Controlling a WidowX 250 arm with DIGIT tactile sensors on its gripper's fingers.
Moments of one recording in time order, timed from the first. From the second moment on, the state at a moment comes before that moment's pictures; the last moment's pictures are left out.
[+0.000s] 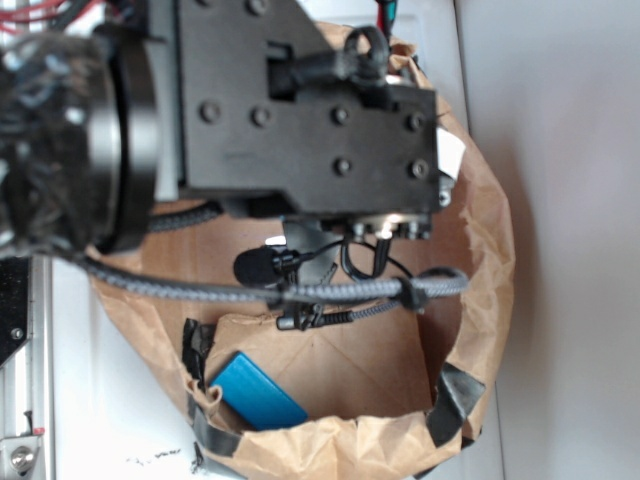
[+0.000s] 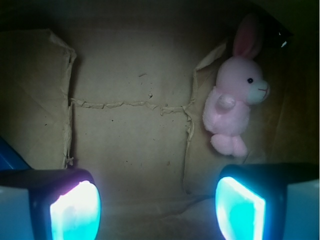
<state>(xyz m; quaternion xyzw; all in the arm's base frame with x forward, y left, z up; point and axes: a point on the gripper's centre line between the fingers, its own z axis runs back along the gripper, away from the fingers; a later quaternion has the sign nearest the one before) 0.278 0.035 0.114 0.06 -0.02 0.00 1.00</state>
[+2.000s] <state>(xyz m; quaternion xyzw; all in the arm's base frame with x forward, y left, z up) 0.286 0.124 0.077 0.09 -0.06 0.10 0.99</state>
